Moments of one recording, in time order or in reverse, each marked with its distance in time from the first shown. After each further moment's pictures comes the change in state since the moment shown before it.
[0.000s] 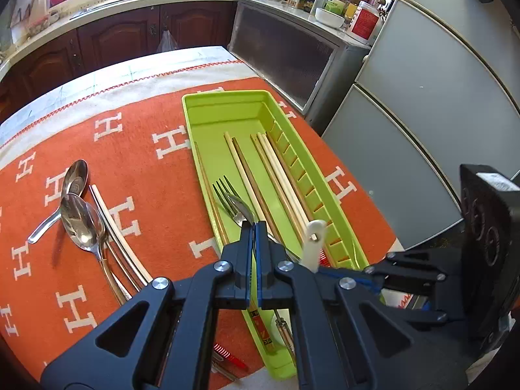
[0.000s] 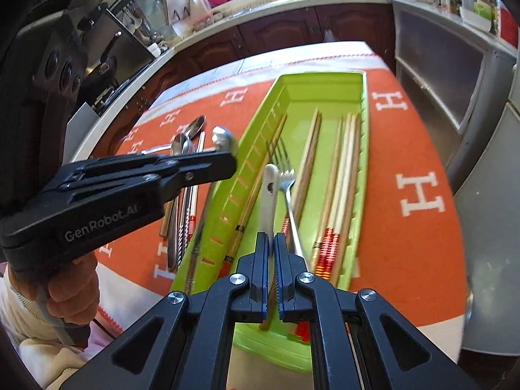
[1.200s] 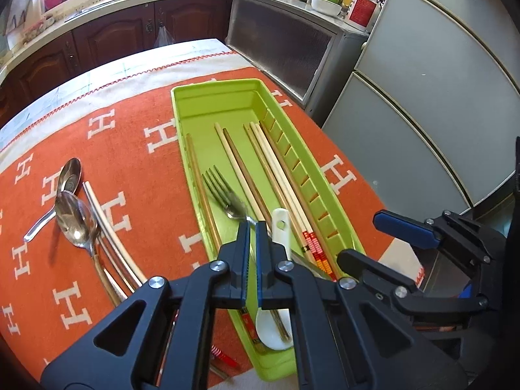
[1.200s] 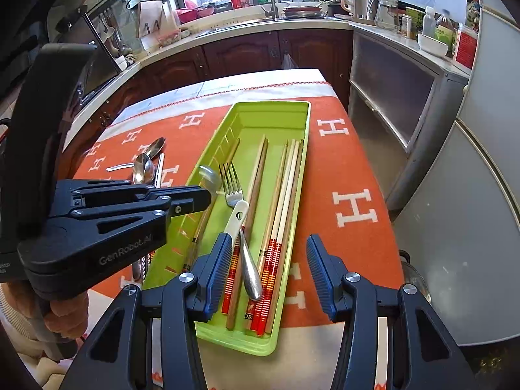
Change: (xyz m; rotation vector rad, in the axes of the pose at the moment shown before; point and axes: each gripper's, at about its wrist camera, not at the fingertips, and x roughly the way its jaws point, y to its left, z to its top) left arm 0.006 -0.012 -0.004 0.027 0.036 0.022; right arm -0.043 0.009 -0.004 -0.009 -0.116 -0.263
